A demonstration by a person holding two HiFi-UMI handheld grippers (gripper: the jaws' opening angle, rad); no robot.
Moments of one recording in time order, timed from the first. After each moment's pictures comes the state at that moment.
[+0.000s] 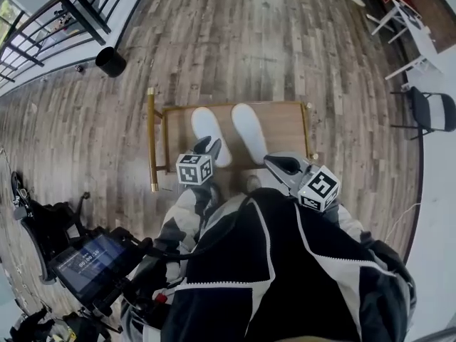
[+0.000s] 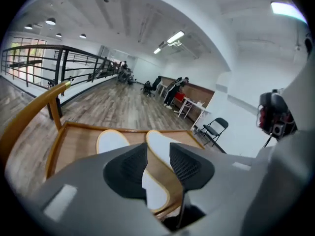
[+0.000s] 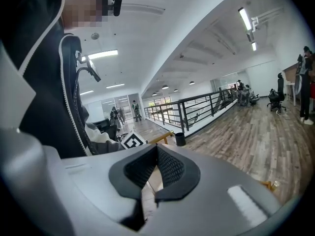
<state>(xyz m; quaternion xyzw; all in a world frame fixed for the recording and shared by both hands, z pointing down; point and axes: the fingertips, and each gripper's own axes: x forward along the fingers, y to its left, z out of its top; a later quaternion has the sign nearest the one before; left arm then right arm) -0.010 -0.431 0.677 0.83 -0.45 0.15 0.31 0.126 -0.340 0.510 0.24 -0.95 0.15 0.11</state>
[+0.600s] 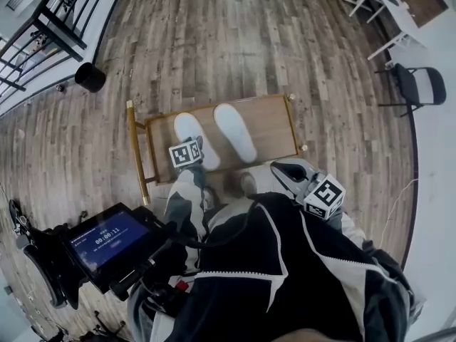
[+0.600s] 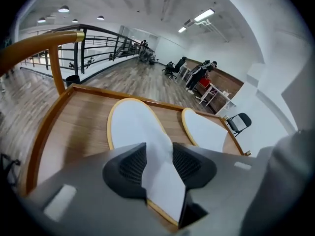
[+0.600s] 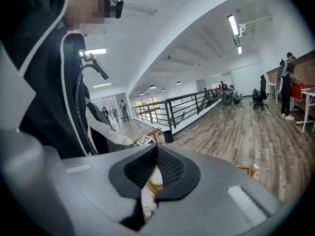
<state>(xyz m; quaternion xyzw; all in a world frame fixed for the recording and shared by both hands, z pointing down) -0.031 -0.475 0.808 0.72 -0.50 0.24 0.42 0.182 -0.317 0.516 0.31 -0.93 0.17 0.12</state>
